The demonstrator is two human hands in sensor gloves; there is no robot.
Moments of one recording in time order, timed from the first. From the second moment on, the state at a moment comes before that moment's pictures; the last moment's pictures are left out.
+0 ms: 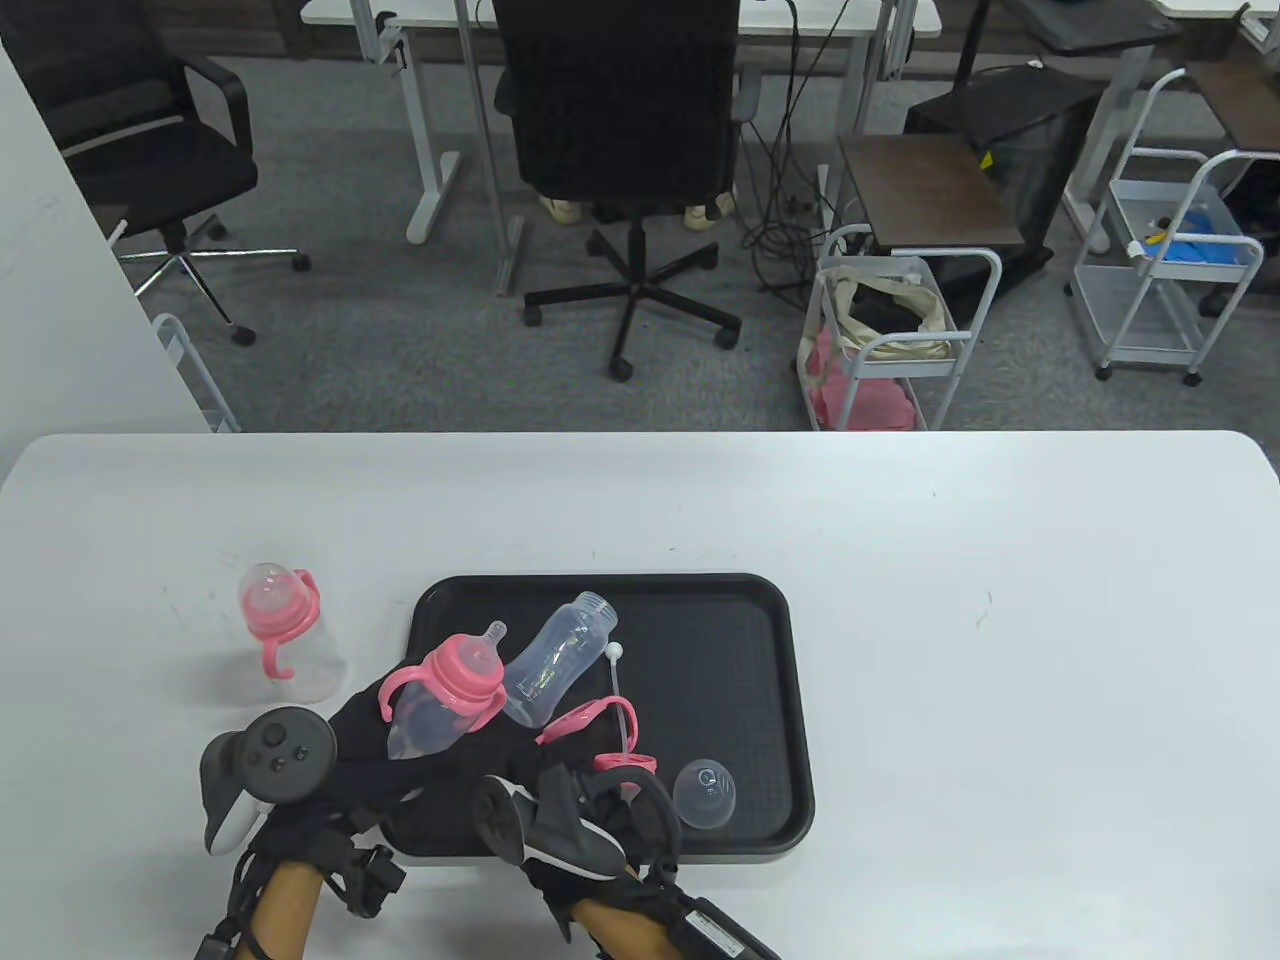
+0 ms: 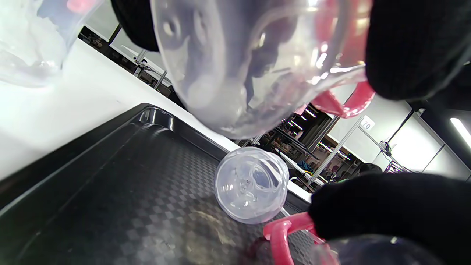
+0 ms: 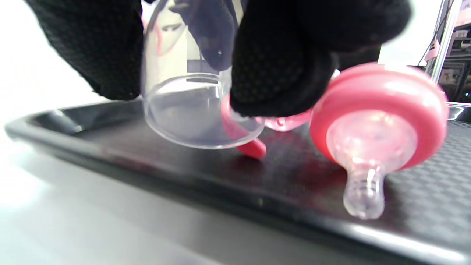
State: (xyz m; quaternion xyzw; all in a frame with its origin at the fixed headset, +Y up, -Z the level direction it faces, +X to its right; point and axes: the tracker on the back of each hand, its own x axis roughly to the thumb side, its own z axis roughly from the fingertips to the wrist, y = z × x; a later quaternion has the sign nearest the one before) left_hand -0.305 -0.705 -0.319 0.01 -0.13 0.32 0.94; right_hand -0.085 -0.720 -0.294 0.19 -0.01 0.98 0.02
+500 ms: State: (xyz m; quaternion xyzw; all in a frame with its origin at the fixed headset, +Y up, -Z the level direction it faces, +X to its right) left_hand -0.292 -0.708 -0.317 0.00 -0.16 0.28 0.94; right_hand 0.046 -0.673 -0.314 0.13 -0.07 0.92 0.37
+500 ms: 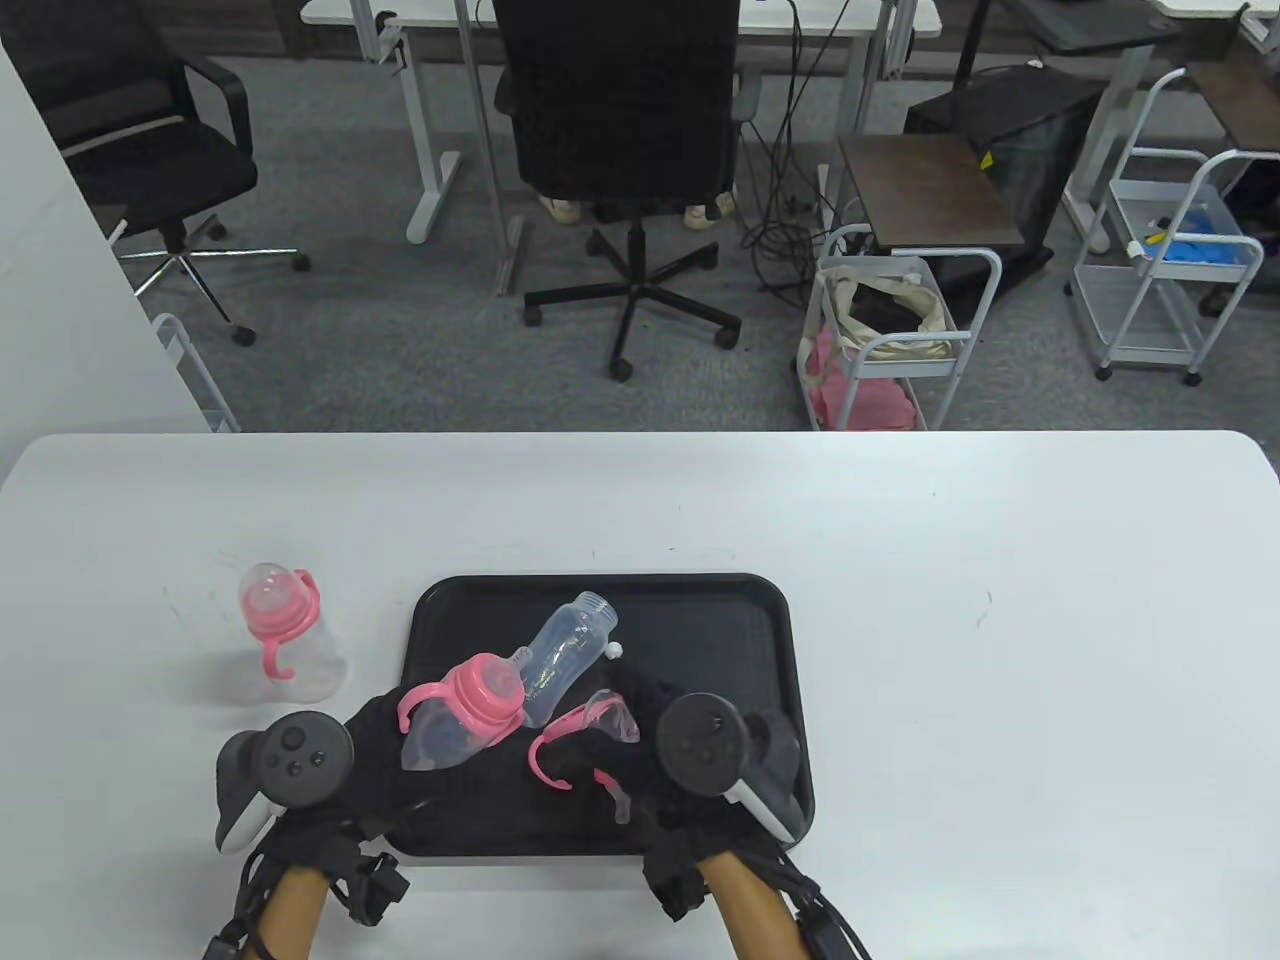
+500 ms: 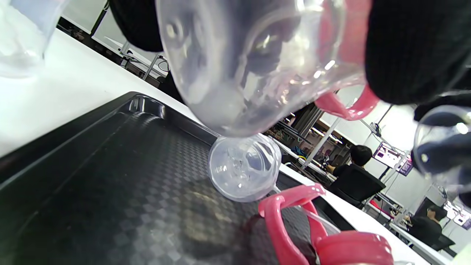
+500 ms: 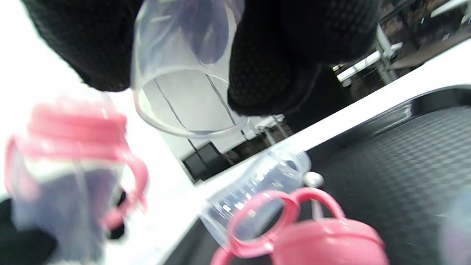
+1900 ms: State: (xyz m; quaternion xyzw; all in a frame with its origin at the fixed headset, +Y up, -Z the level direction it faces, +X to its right) left_hand -0.237 -0.690 -0.290 0.10 -0.27 0.10 0.95; right_hand 0.009 -0.689 -0.299 0.31 -0.01 0.87 0.39
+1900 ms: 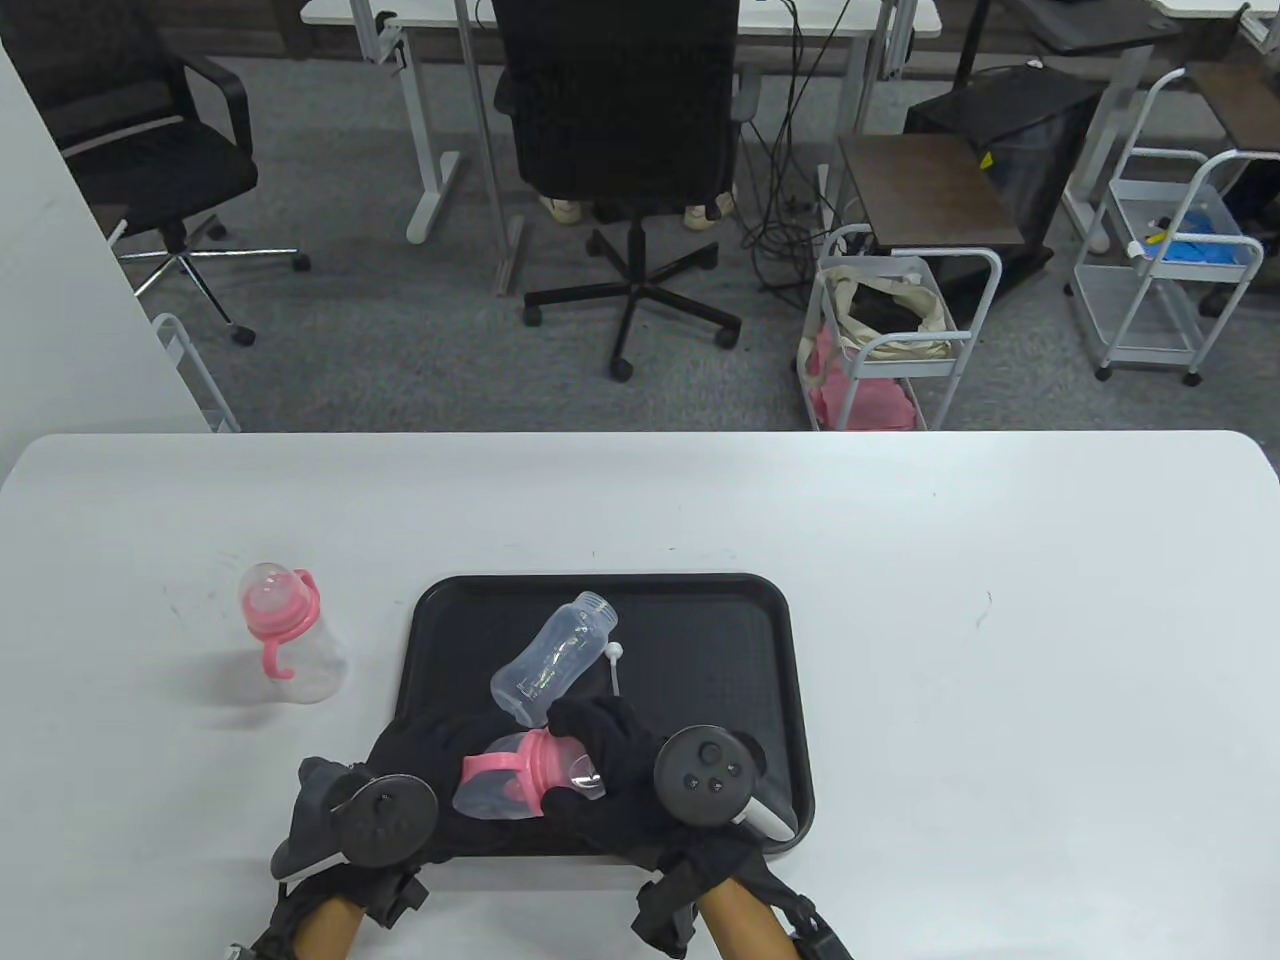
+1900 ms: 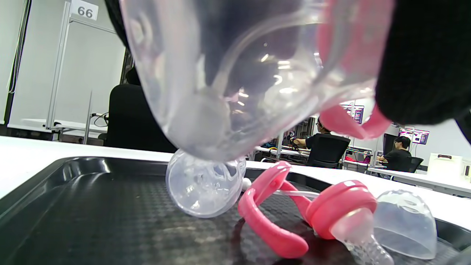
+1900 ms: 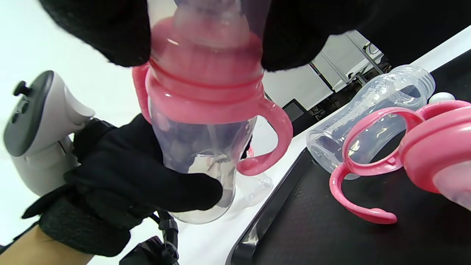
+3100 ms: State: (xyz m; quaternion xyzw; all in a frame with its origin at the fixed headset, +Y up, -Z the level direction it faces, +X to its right) left_hand -0.307 -0.695 -0.309 0.01 -0.20 0.44 0.87; right_hand 0.065 -0.690 -0.309 0.20 -0.05 0.89 0.41
